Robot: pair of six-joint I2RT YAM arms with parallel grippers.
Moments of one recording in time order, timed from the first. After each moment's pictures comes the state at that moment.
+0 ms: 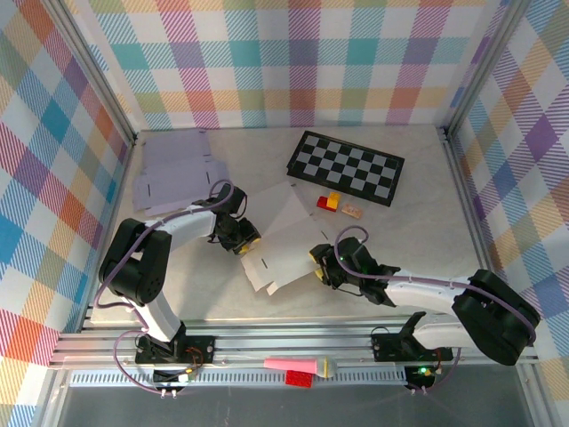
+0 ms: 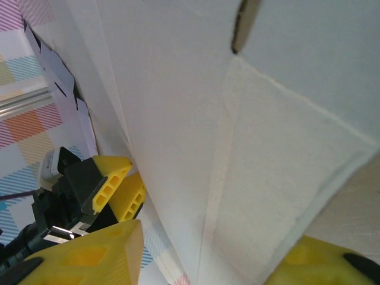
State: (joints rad) left arm -0.41 1.70 0.98 -0.53 0.27 -0.97; right arm 0.83 1.25 0.36 0.28 -0.05 1.74
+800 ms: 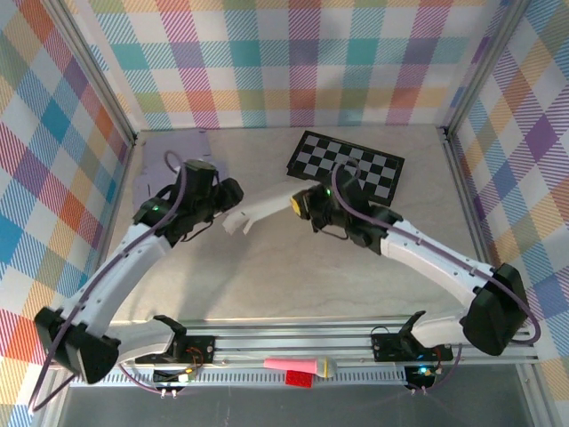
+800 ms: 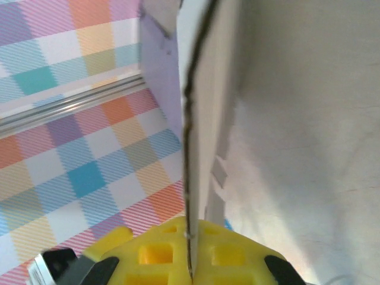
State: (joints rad) left arm -0.48 1.16 1.20 -0.75 -0.14 -0.84; right arm 0.75 1.35 1.11 -0.25 -0.09 1.71
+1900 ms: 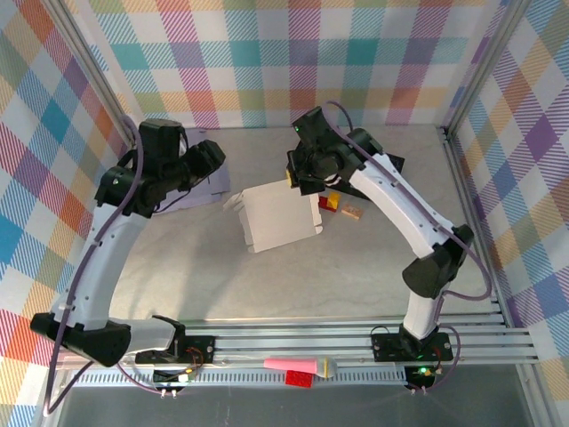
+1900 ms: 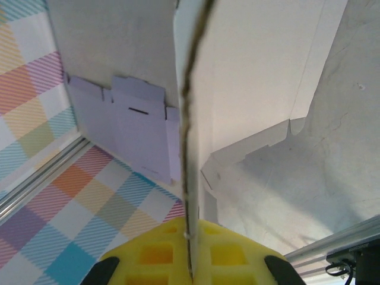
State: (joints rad) left arm -0.33 1.30 1.65 -1.00 0.05 -0.84; right arm 0.71 1.83 2.07 -1.18 -0.09 1.93
